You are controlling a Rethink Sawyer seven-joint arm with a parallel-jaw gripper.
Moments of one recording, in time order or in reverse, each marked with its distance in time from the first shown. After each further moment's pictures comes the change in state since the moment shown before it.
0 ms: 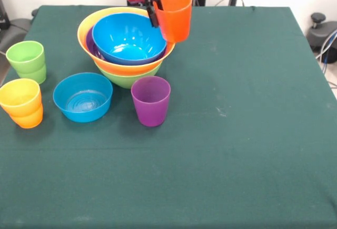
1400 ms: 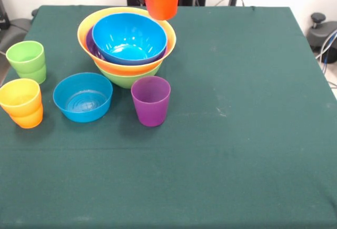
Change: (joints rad) arm -0.069 -0.087 0.117 -0.008 0.007 0.175 0.000
